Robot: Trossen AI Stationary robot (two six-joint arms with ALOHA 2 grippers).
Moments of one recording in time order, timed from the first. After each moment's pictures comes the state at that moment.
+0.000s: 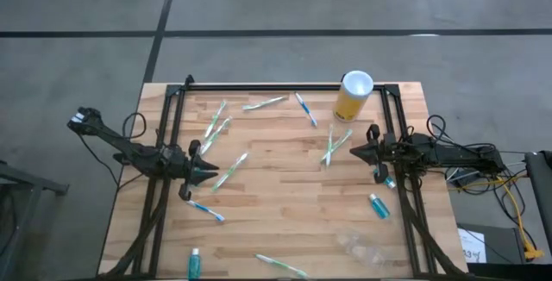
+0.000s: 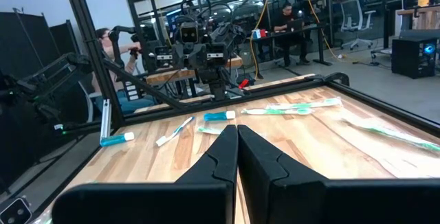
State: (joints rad) left arm -0.52 0.39 0.04 0.36 -0.47 -0.15; right arm 0.00 0.02 0.01 0.08 0.03 0.23
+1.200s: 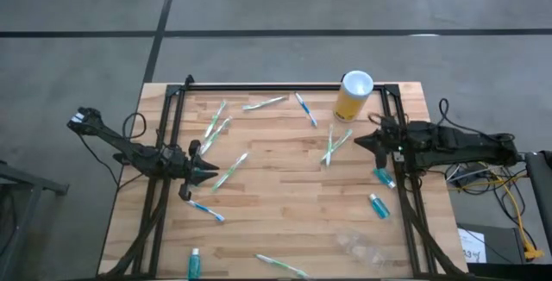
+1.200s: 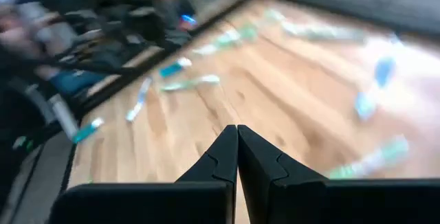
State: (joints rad) left arm -0.52 0.39 0.04 0.36 -0.47 -0.15; right arm 0.00 0.37 0.49 -0.50 0.20 0.67
